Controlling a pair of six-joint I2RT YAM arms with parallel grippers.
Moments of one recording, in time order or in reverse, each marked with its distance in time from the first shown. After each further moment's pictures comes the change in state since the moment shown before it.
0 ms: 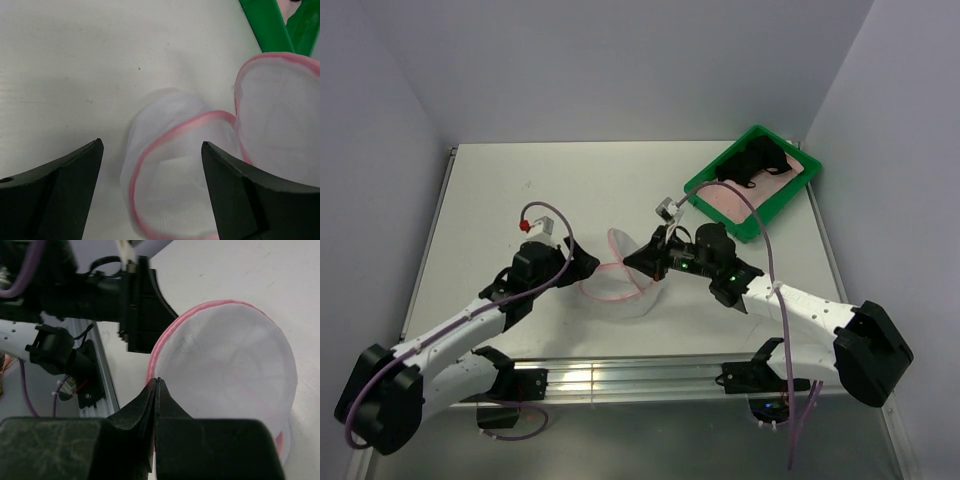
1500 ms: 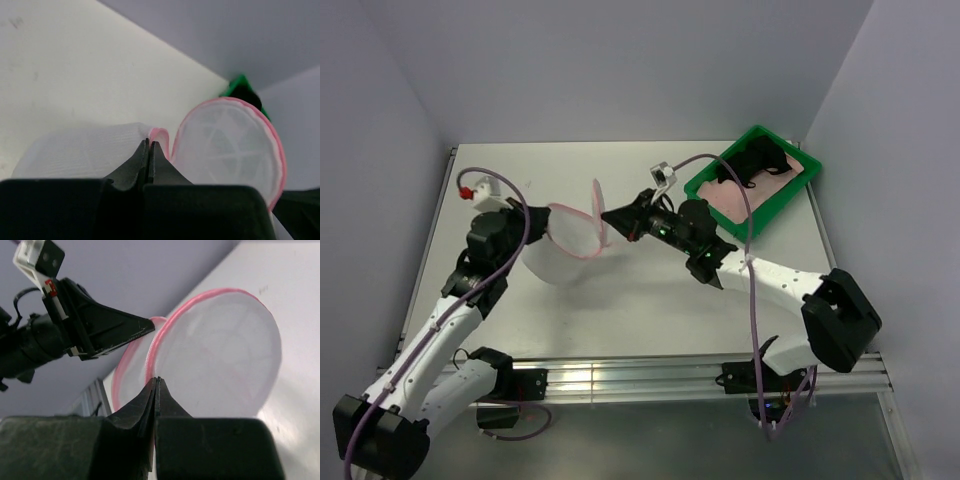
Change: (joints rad) left arm 0.138 -0.112 0.252 -0.121 -0.115 0.049; right arm 0.007 0.191 0.167 0.211 0.170 0.210
